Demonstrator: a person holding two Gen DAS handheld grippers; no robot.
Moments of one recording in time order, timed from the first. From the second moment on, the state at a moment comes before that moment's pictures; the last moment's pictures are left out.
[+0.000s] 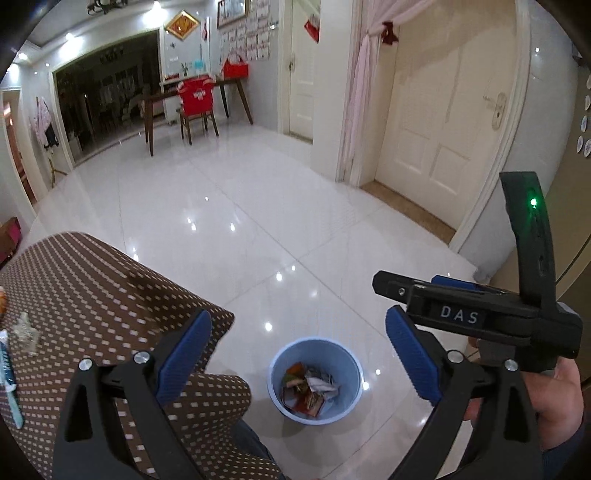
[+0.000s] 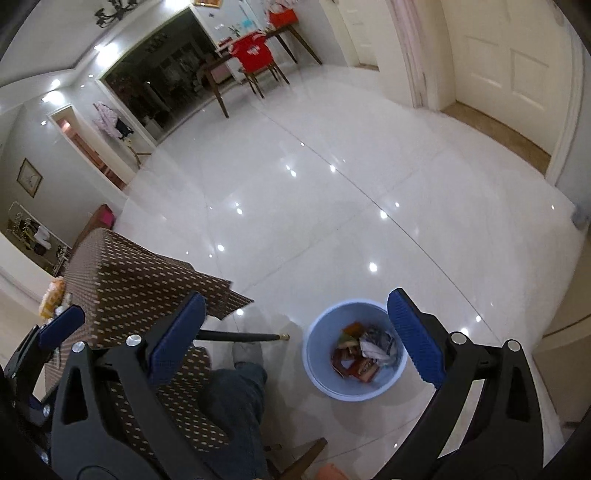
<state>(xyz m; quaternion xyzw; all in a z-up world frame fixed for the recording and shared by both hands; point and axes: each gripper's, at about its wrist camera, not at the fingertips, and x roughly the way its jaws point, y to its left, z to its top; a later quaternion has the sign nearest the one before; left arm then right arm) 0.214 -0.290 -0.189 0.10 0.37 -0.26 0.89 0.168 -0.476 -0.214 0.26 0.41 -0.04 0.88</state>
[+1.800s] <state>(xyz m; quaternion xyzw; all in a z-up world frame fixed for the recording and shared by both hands) 0.242 0.103 -0.142 -0.01 0.31 0.03 0.95 0.273 -0.097 -0.145 0.01 0.41 0.20 0.89</state>
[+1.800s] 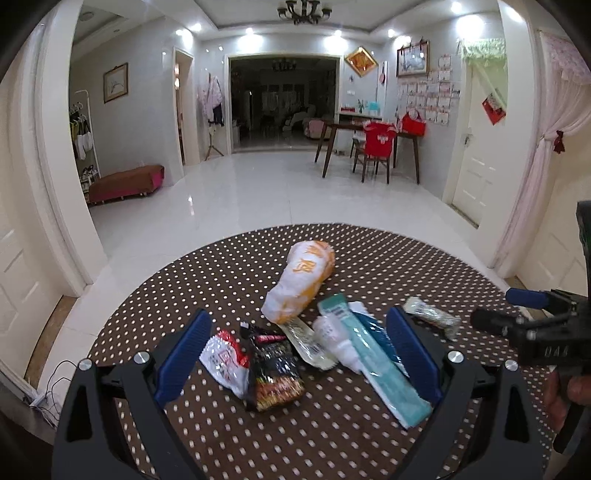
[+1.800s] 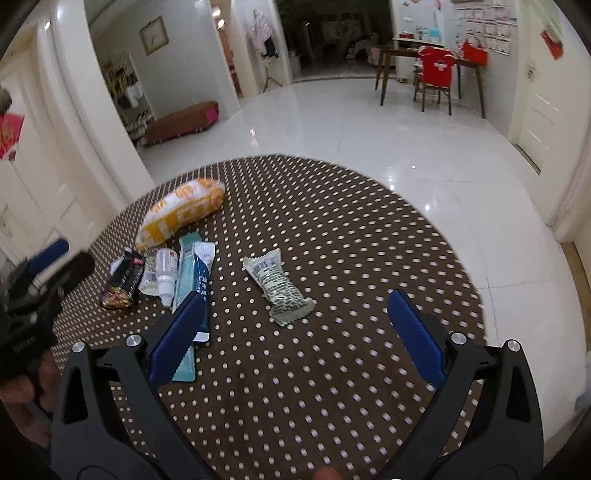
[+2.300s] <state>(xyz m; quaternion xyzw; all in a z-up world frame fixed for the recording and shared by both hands) 0.348 0.112 -0.180 0.03 0.39 0.03 0.92 0.306 -0.054 -0.185 -0.04 0.44 0.21 0.87</state>
